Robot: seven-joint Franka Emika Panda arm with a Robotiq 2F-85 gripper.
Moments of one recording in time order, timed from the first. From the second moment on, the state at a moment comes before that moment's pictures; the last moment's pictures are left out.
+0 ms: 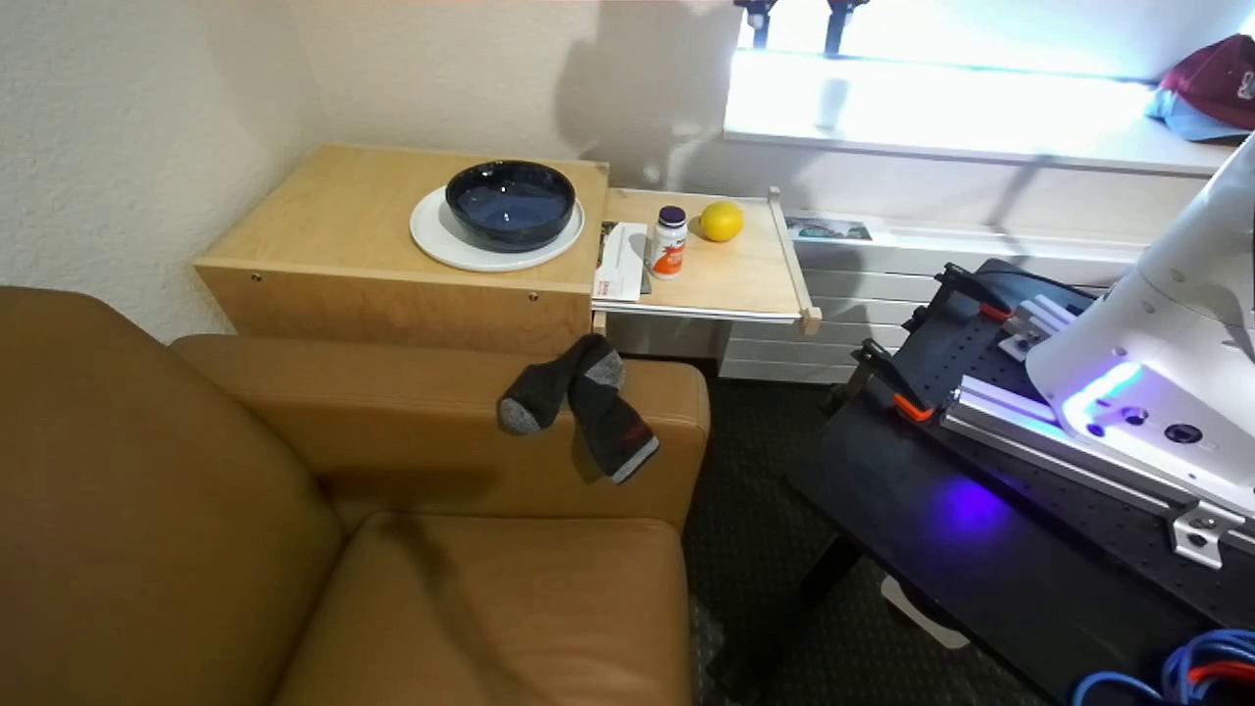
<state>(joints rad) -0.03 -0.12 0.10 -2.30 0.14 1.98 0.42</state>
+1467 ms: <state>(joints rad) 0.11 0.31 0.06 -2.21 0.07 2.30 0.82</state>
